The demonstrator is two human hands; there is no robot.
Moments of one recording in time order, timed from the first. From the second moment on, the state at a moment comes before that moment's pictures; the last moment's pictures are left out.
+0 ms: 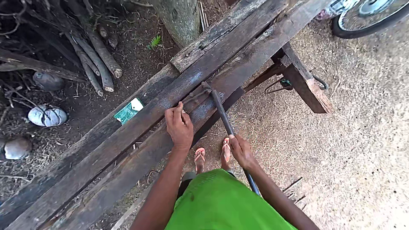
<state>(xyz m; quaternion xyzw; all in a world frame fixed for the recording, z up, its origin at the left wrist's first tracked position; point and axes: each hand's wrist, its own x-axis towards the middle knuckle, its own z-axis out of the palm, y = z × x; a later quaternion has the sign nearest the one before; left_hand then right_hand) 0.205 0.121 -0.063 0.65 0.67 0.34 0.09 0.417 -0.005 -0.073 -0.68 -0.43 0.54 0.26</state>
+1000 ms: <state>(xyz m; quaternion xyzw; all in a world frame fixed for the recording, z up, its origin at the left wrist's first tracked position) 0.202 0.121 -0.060 0.67 0.65 0.33 0.10 0.454 -0.111 -0.067 -0.77 -0.44 0.45 0.13</state>
